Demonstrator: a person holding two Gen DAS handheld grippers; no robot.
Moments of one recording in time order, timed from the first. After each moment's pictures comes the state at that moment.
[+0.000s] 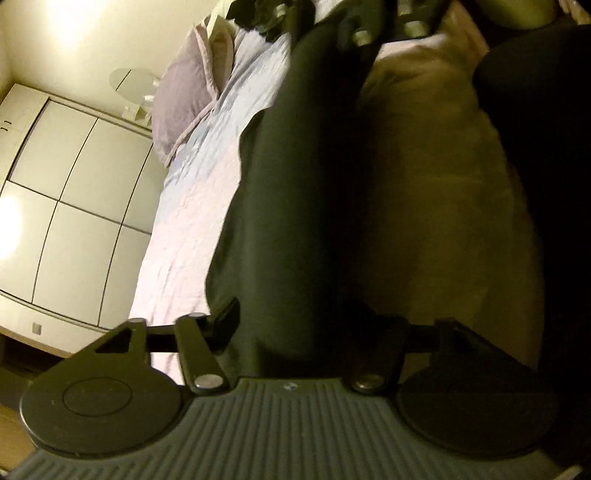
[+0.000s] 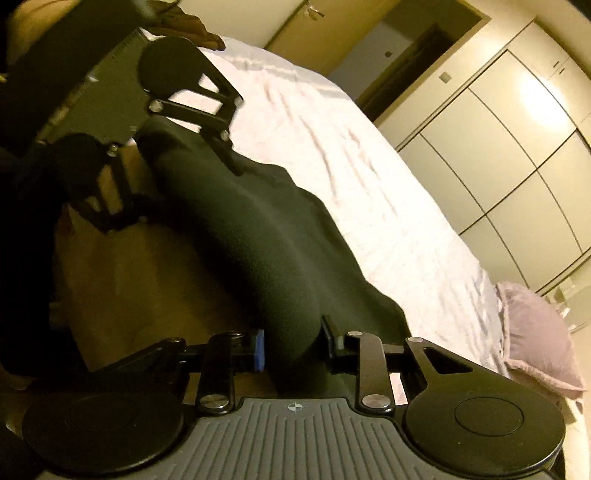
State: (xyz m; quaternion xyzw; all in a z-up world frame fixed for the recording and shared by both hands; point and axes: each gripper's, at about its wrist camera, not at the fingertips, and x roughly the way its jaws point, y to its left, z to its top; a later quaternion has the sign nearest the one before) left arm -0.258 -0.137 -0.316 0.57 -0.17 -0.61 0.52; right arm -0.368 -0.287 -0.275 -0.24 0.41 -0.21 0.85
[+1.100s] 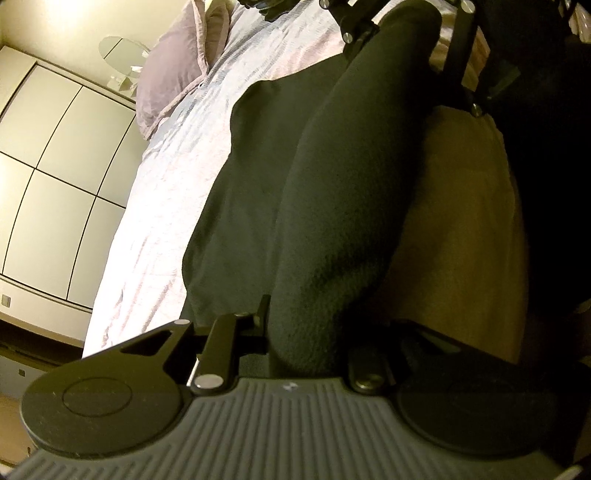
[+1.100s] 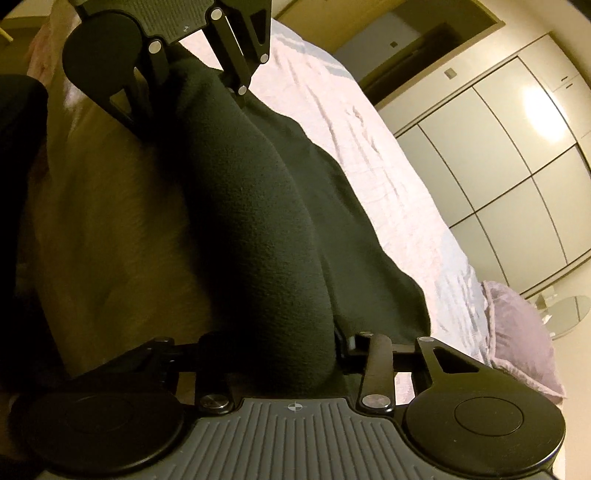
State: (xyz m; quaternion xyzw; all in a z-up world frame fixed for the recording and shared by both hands) left arm -0.244 -0.162 -0.311 0.58 -0.11 -0.63 0.51; right arm -0.356 -0.312 -0.342 -0.27 0.44 -0.24 0.82
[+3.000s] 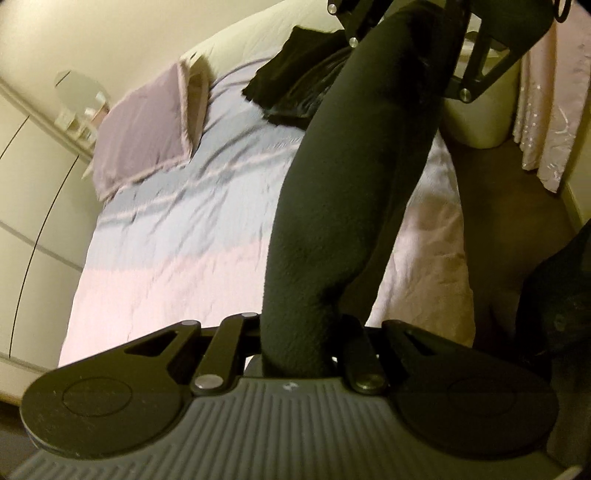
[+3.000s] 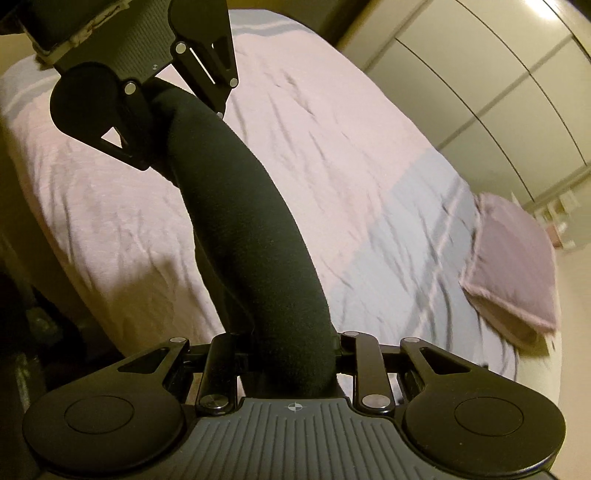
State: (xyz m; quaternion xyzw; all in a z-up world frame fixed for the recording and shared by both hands) left arm -0.252 -0.264 0.003 0.53 -0.06 -0.76 0.38; right arm -0.375 -0.355 0.038 -0.10 0.54 -0.26 0.79
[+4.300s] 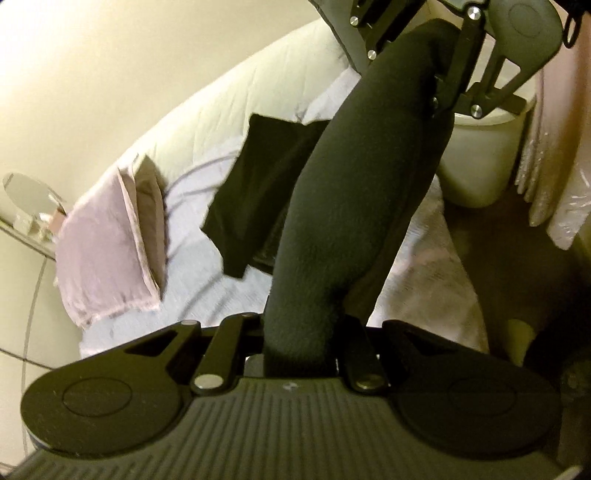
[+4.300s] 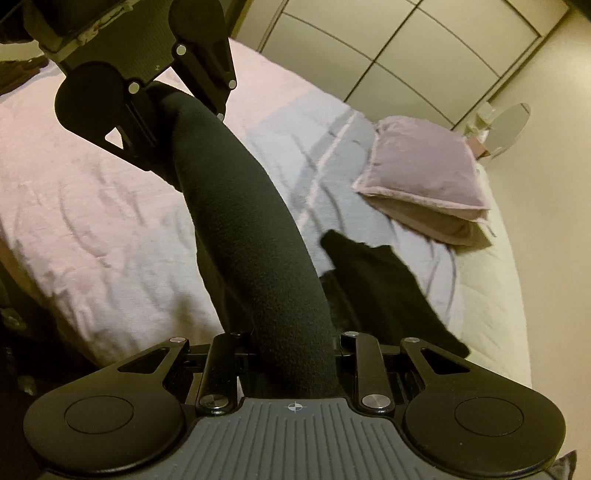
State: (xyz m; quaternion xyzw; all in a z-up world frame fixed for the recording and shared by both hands) left arm -0.542 -0.479 0.031 0.52 -0.13 -0.78 0.32; right arm -0.682 -0.509 0.090 -0.04 0.50 -0.37 0.78
